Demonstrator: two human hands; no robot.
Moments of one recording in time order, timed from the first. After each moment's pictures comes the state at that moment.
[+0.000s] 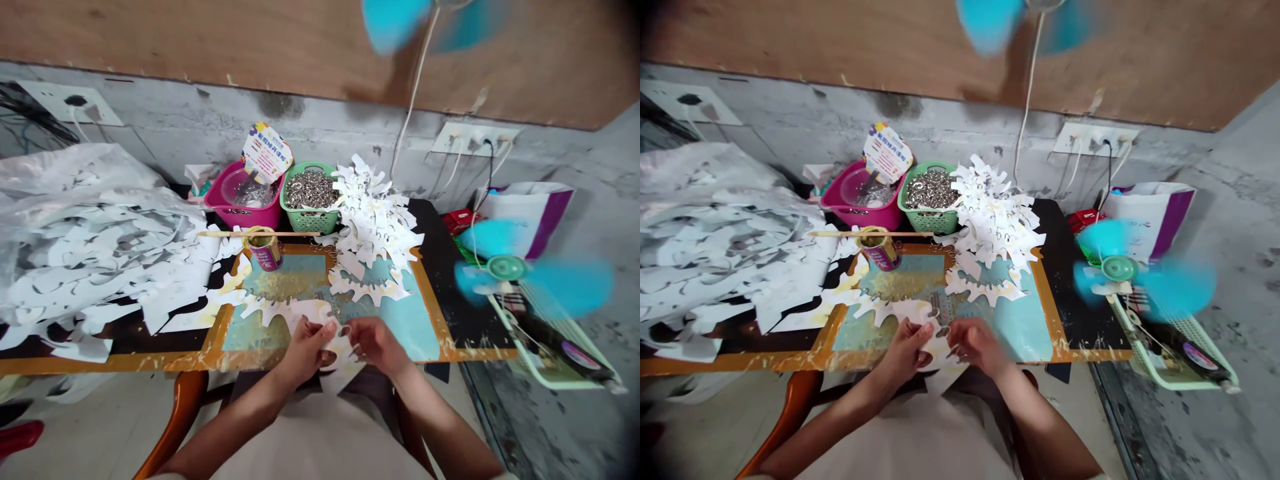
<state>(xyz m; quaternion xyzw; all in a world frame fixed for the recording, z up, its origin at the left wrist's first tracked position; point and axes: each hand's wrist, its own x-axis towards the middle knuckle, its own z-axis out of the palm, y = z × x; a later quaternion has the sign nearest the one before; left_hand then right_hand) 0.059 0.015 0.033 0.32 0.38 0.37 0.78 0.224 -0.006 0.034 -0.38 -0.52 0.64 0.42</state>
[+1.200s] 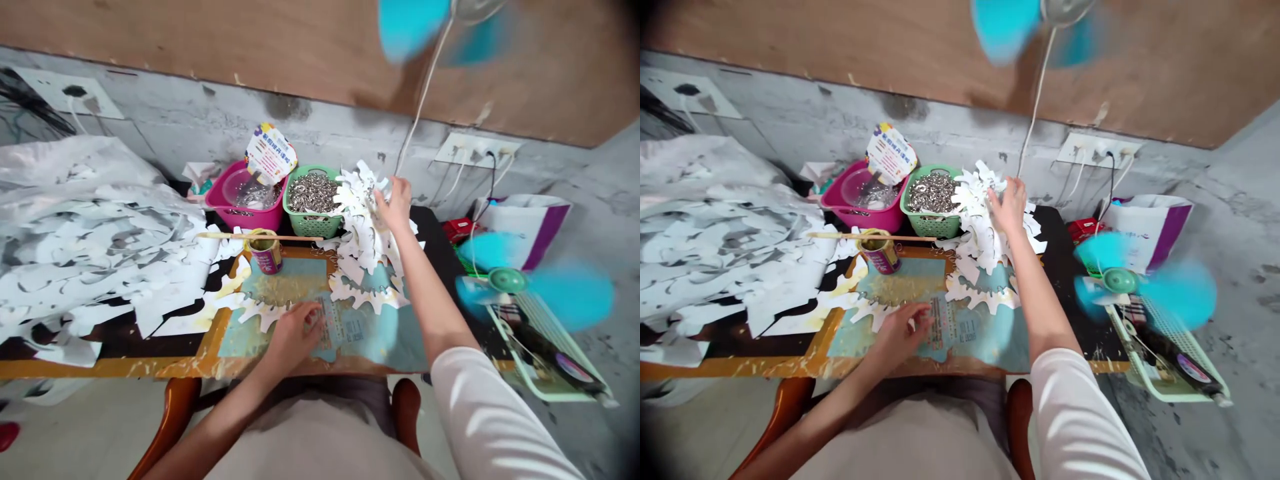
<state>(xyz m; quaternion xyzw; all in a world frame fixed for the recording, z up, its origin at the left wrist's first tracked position) 0.026 0.060 0.016 0.76 0.50 0.28 0.31 0.323 0.272 0.093 -0.68 -0.63 -0.07 0.37</state>
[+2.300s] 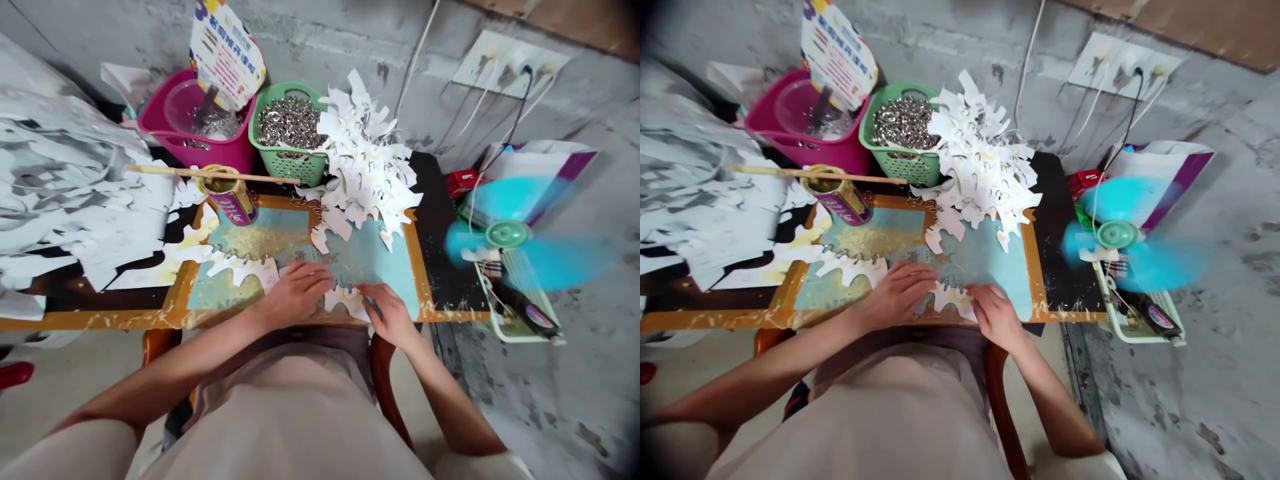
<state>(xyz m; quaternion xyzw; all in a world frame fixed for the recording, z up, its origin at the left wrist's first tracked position) 0.053 0.063 0.002 0.93 0.19 0.31 0.06 0.313 -0.038 -0.006 -0.51 -0.79 0.17 0.29</state>
